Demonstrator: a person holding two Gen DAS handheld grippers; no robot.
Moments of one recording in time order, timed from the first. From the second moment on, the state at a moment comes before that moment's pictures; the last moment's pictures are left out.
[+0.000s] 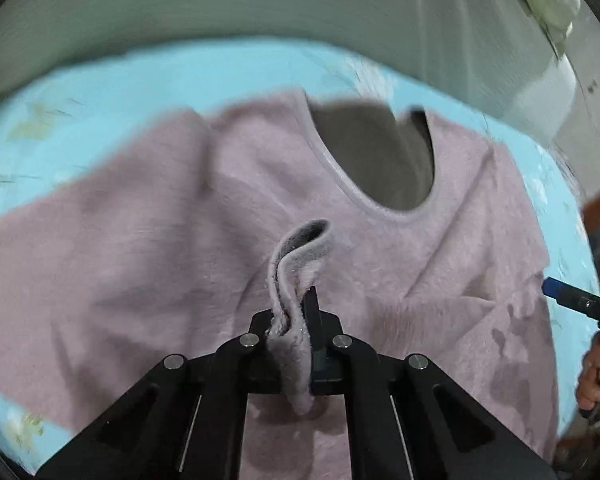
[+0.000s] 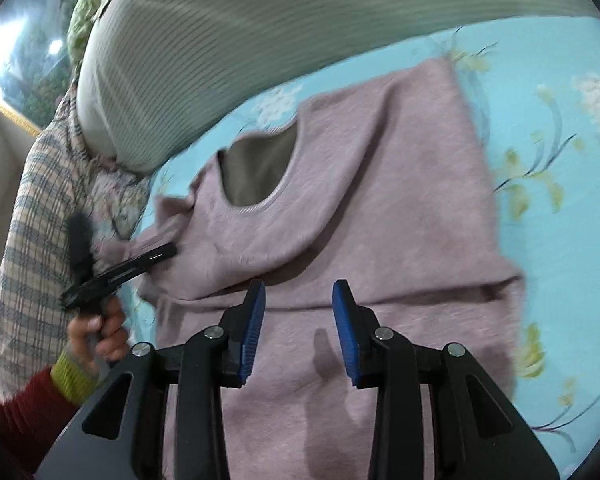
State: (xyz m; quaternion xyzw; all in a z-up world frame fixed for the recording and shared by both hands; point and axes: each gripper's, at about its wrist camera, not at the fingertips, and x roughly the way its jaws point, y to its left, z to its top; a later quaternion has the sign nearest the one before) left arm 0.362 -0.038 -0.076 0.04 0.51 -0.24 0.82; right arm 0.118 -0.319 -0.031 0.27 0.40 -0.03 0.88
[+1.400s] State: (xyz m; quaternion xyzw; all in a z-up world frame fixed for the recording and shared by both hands) left arm 0.307 0.095 -0.073 -0.10 0.49 -0.07 0.86; right arm 0.144 -0.283 -0.039 0.19 0.47 -0.08 0.86
